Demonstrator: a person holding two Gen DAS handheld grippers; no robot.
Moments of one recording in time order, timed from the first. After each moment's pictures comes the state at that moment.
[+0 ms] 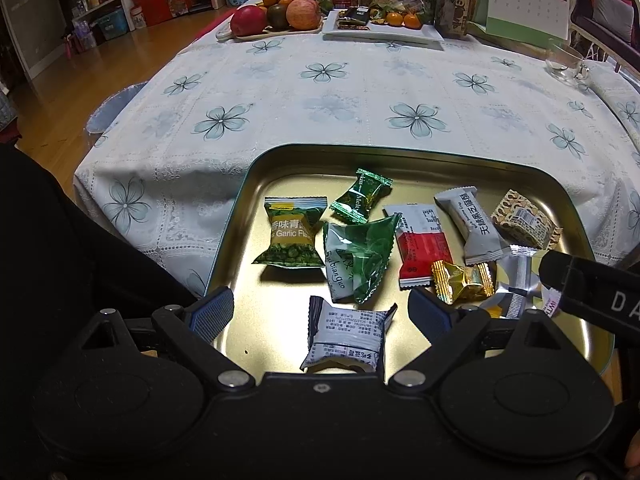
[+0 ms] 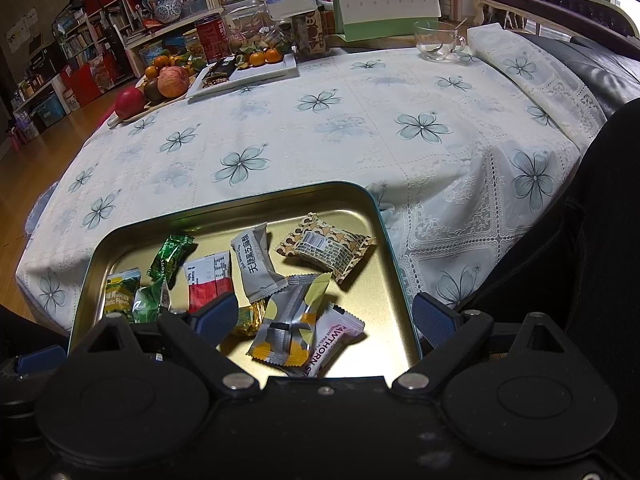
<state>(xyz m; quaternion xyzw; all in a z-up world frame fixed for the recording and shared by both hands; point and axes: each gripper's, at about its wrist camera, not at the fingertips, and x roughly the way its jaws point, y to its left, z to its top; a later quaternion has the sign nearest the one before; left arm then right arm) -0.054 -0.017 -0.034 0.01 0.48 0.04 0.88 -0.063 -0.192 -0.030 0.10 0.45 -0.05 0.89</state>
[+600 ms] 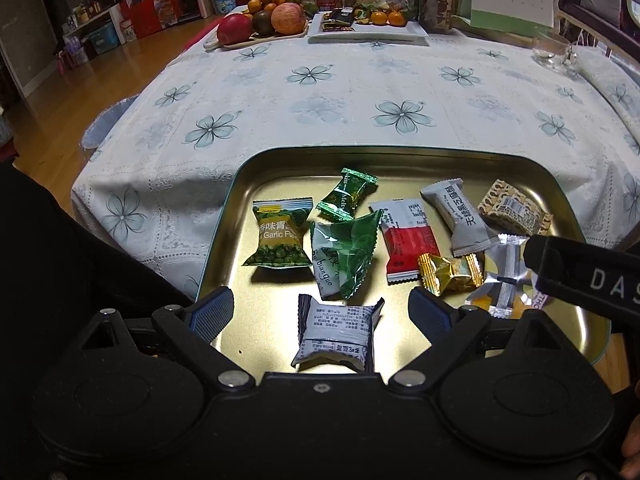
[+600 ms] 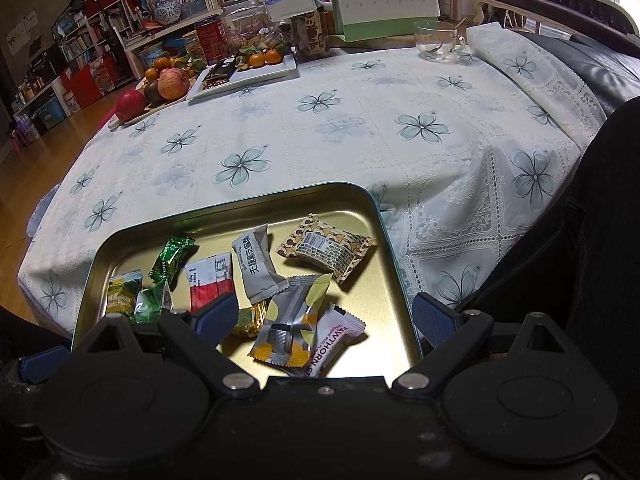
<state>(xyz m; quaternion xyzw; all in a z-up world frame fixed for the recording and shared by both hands) -0.059 -0.033 -0.033 0.04 0.47 0.03 0.88 -0.062 -0.193 -0.028 0.11 0.45 -0.05 0.89</state>
